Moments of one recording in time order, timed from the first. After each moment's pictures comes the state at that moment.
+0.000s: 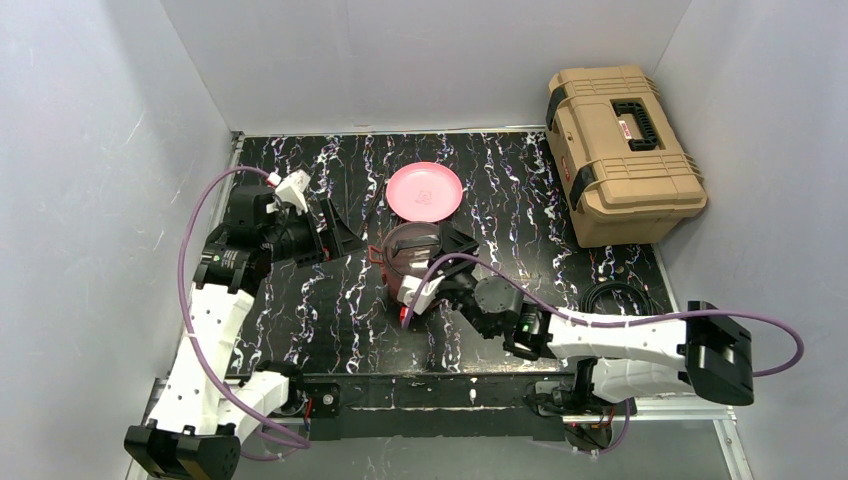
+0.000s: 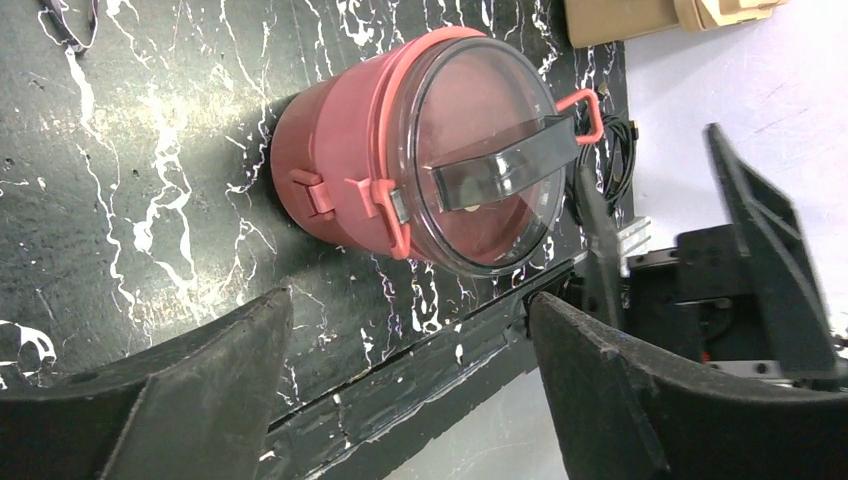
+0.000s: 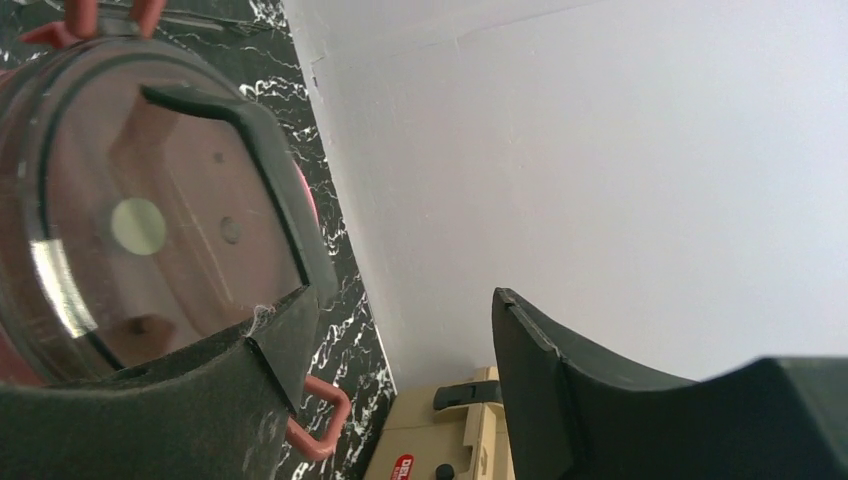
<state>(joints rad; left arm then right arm) -0.16 0.94 1.11 -0.86 0.53 -0.46 1.30 1.21 0.64 0.57 0.58 -1.23</state>
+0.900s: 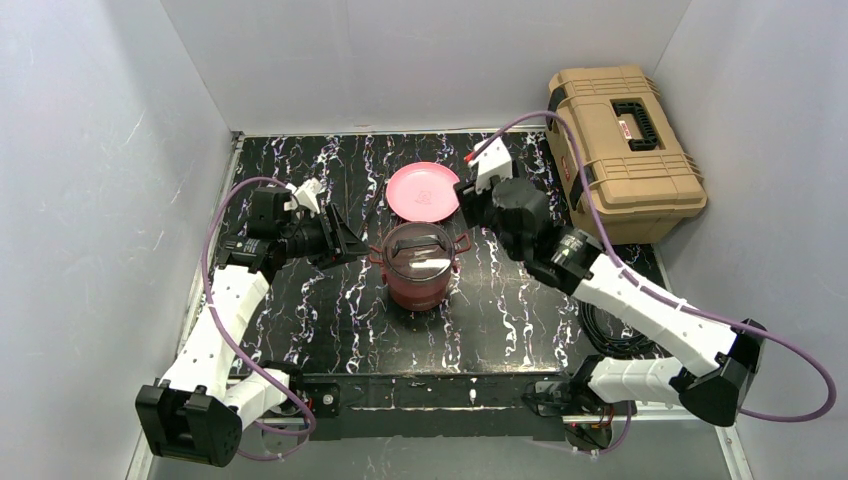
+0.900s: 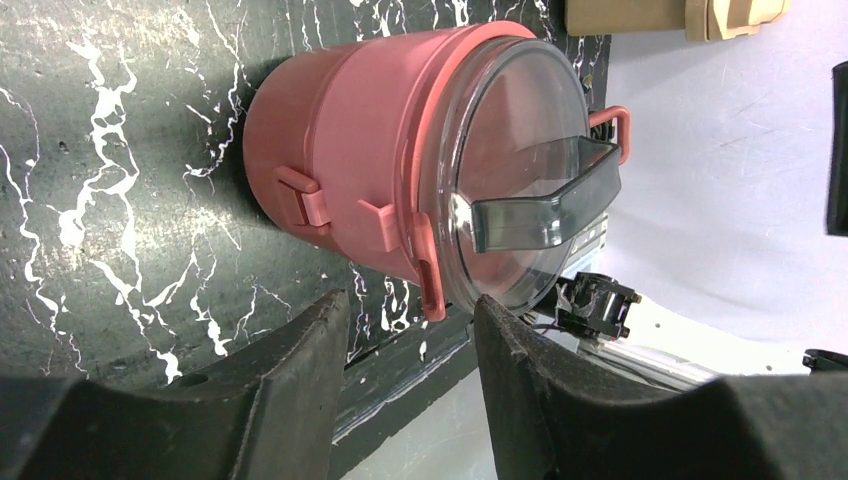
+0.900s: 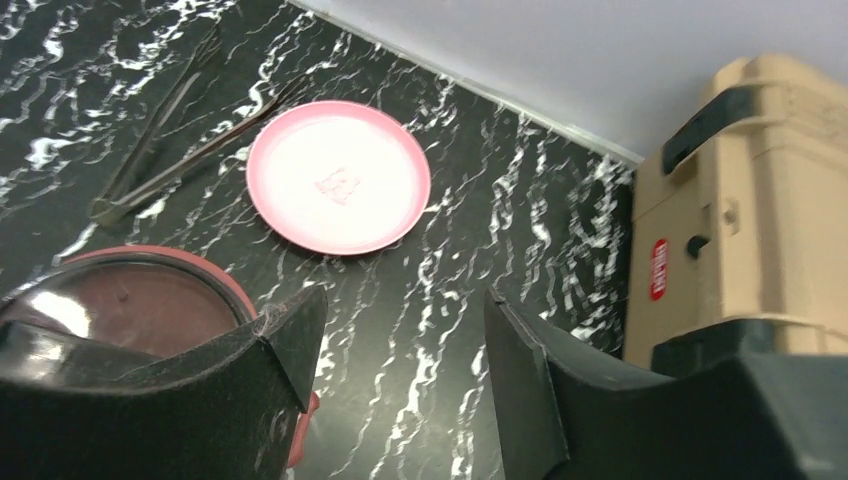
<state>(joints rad) -0.16 1.05 0.98 -0.71 0.61 -0.58 0.96 1.17 1.16 -0.22 0.58 -0.12</state>
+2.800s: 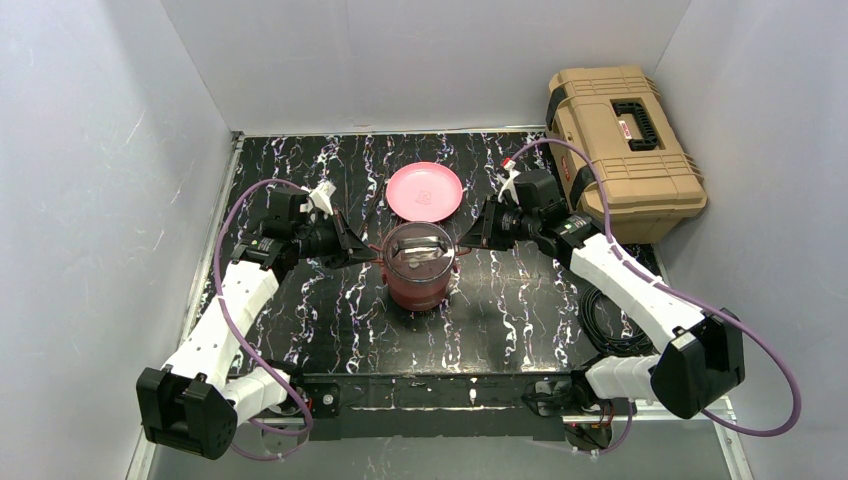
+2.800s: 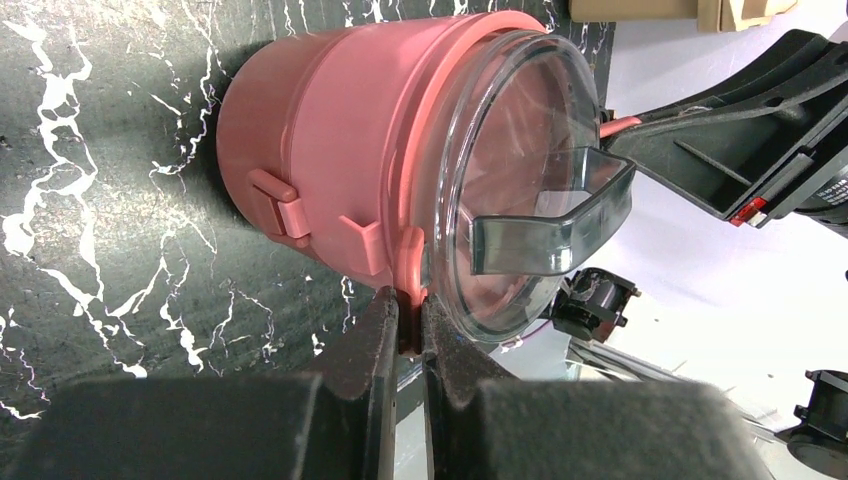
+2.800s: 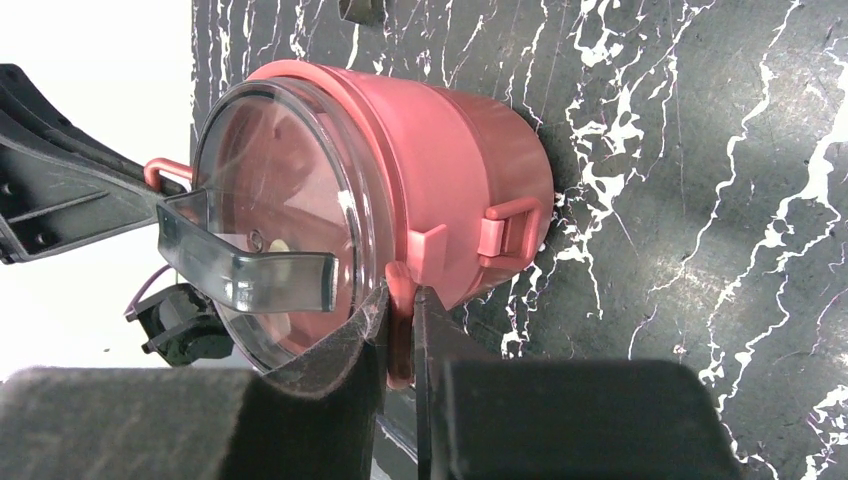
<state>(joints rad) -0.25 1.09 0.94 -0.64 0.57 -0.66 0.56 1.28 1.05 -0.44 -0.37 0.65</state>
